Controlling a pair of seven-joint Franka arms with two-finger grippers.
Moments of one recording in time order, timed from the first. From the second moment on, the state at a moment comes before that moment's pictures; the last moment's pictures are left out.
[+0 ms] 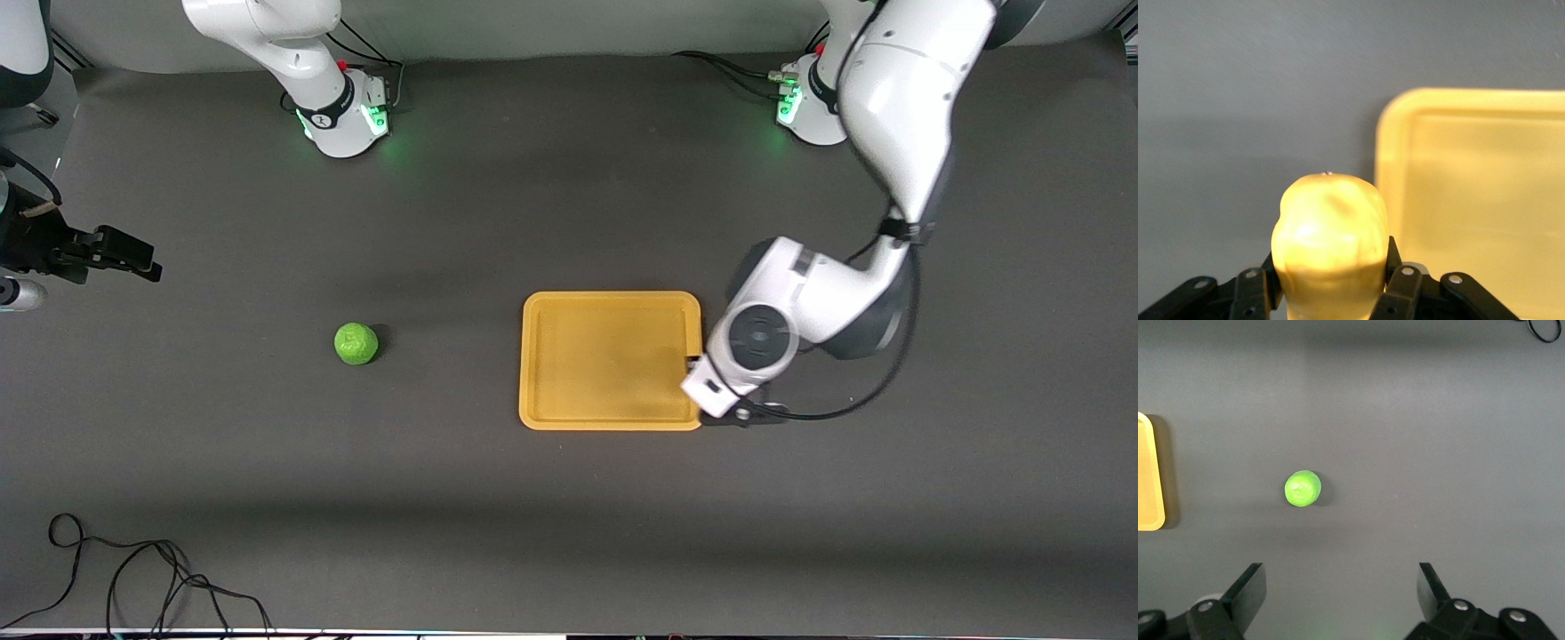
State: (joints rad) left arm -0.31 0.66 -0.22 -1.51 0.17 1.94 -0.63; right arm 0.01 0.03 -0.04 -1.58 -0.01 1.56 -0.02
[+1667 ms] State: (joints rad) left arm -0.34 0.61 -0.20 -1.42 0.16 1.78 -0.72; right arm 0.22 0.19 -0.03 -2.26 0.04 2.51 0.09
